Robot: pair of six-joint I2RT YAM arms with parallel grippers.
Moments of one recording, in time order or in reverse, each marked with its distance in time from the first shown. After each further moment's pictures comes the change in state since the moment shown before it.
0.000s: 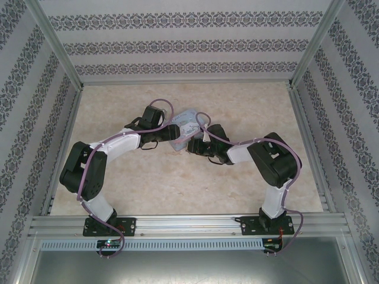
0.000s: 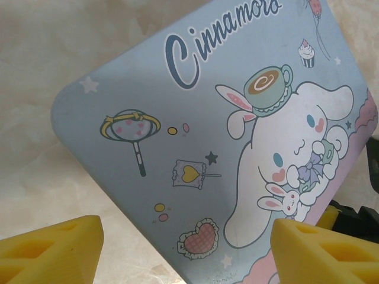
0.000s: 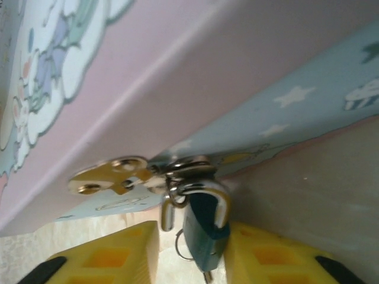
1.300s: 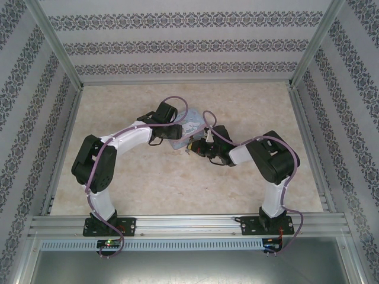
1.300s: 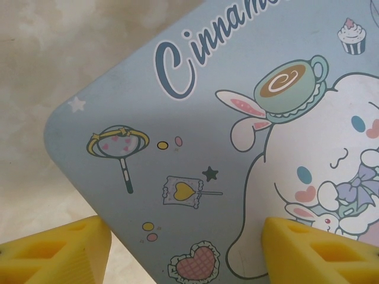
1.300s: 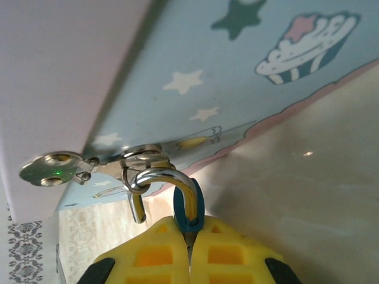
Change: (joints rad) left arm -0.088 0.129 0.204 -0.211 -0.245 0.154; right arm -0.044 0.037 -0.042 0.142 -0.108 0.209
